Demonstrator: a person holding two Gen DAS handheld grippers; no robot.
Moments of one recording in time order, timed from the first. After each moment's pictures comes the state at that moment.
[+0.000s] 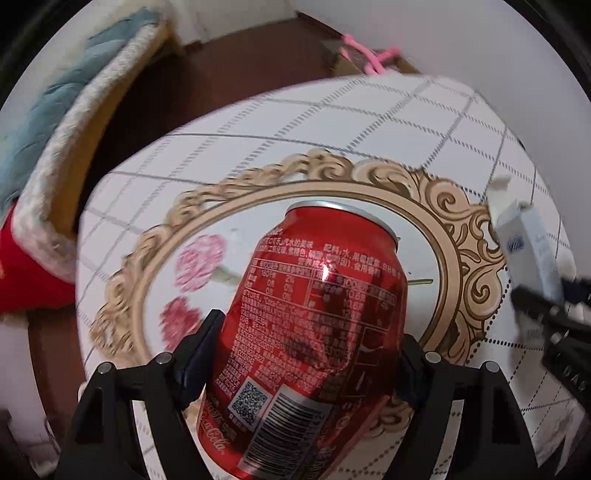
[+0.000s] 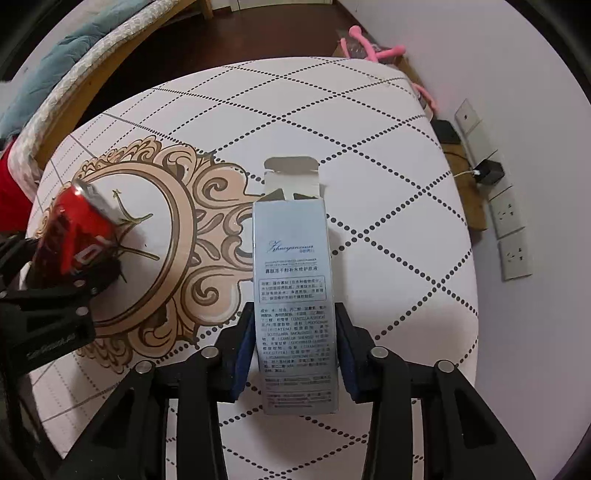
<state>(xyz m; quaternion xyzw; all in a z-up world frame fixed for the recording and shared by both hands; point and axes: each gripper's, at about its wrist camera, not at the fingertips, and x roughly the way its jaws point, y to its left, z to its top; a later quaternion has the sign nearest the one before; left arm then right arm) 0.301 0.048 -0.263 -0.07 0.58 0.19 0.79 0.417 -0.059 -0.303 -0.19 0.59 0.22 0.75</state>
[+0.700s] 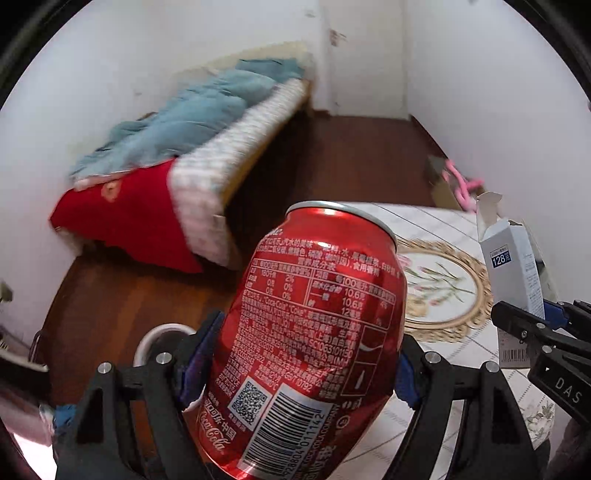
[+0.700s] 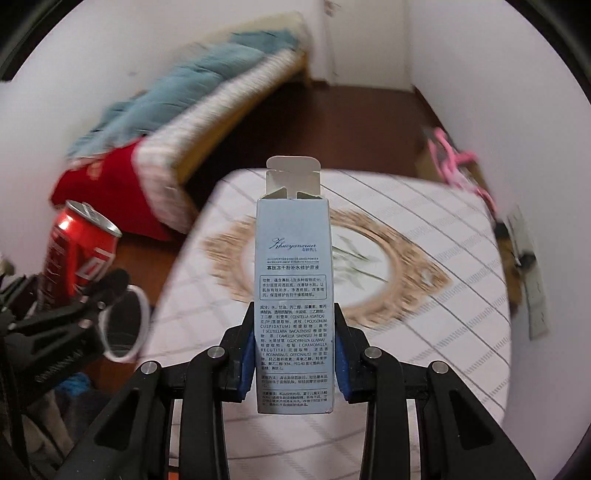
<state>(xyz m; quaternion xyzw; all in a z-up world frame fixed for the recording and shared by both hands) 0.039 0.154 -0.099 -0.13 0.40 0.38 0.82 0.215 0.005 -0.136 -0.16 0.45 0.40 0.78</state>
